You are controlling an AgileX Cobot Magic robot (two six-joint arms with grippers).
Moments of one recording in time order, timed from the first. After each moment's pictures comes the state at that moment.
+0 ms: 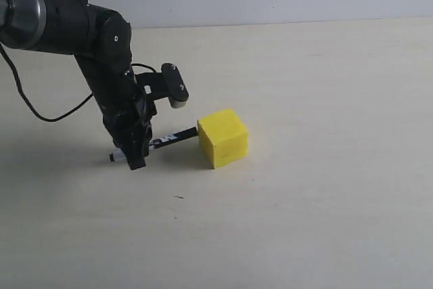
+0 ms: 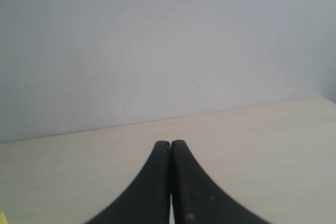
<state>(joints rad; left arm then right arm) -0.54 2.06 -1.30 -0.05 0.83 0.79 -0.13 0.01 0.00 -0.01 0.09 0.13</state>
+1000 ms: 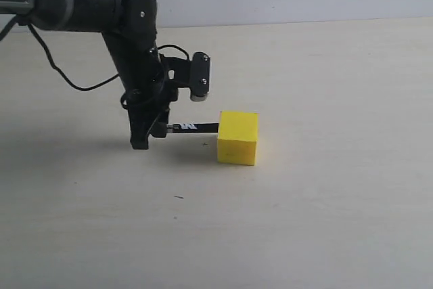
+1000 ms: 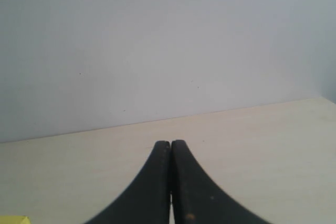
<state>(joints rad) -0.60 2.12 -1.50 -0.01 0.93 1.09 -0.13 0.01 0.00 -0.01 0.09 0.13</state>
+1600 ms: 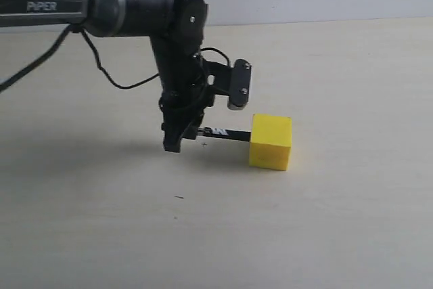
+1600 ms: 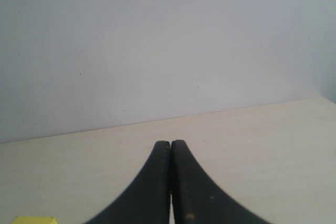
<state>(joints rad) -0.71 2.18 -1.64 0.04 1.01 1.07 -0.13 0.01 0.00 -0.01 0.09 0.13</state>
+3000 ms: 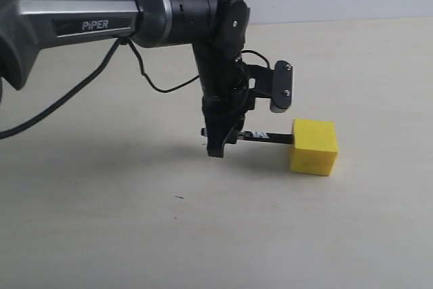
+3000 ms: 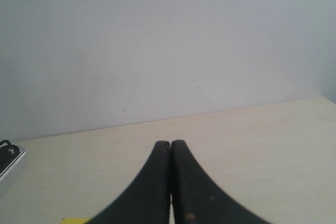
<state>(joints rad) -0.80 2.29 -1.82 -0.04 1.03 1.04 -0.13 0.01 0.00 -0.01 0.09 0.13</state>
